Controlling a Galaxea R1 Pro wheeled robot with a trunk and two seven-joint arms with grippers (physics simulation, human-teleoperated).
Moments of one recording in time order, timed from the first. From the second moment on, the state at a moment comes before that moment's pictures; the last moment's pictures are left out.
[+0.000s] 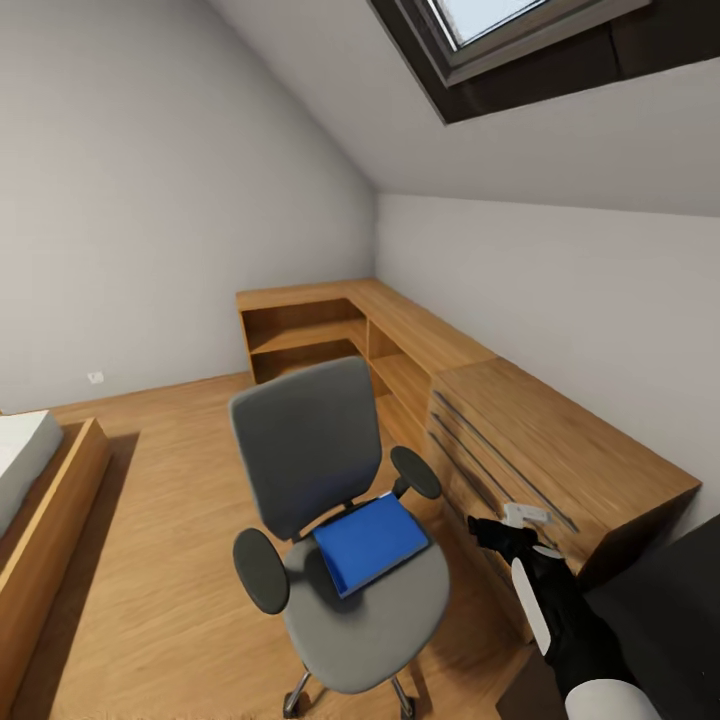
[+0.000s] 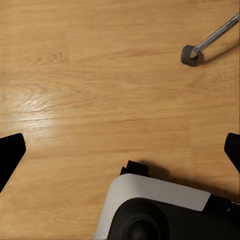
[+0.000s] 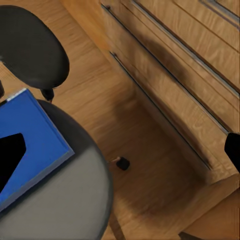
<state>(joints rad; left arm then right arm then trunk) -0.11 0.06 0.06 -0.11 0.24 -0.45 -0.01 -0.47 0.02 -0.16 -1.01 -0.05 0.40 -0.03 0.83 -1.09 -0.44</state>
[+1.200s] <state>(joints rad) -0.11 0.07 0.10 -0.31 0.24 -0.45 -0.01 -0.47 0.01 -0.16 -0.88 -0.02 0.21 -0.03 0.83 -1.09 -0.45</state>
